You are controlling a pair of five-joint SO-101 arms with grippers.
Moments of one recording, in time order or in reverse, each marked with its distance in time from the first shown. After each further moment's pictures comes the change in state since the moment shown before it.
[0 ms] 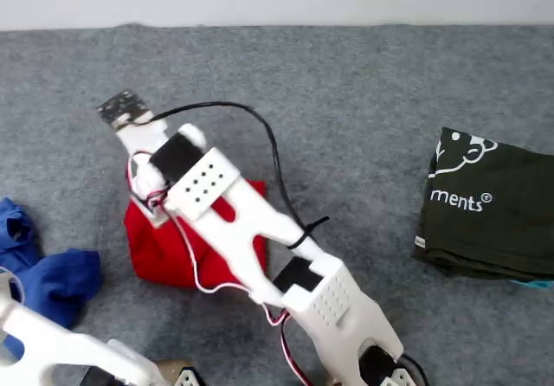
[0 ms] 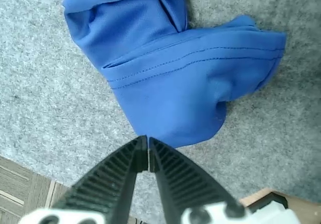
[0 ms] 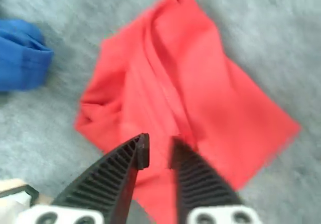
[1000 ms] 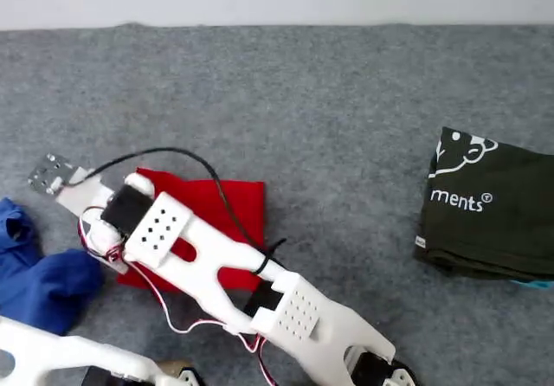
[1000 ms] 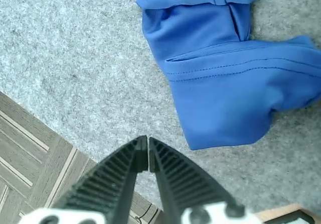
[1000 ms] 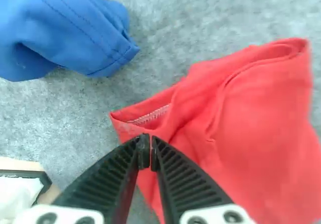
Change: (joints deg) left arm -9.1 0.0 -7.8 0.0 0.0; right arm -12.0 9.6 -12.1 -1.8 8.4
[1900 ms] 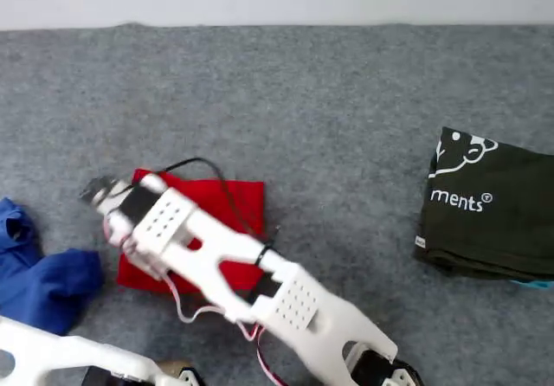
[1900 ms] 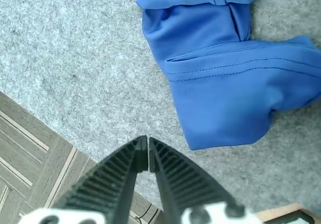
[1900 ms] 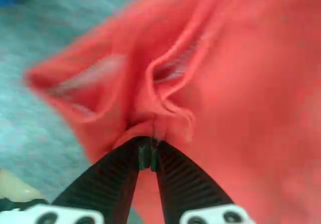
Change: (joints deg) left arm 0.0 0.0 0.0 0.0 0.0; right arm 1.6 3.6 17.7 -2.5 0.0
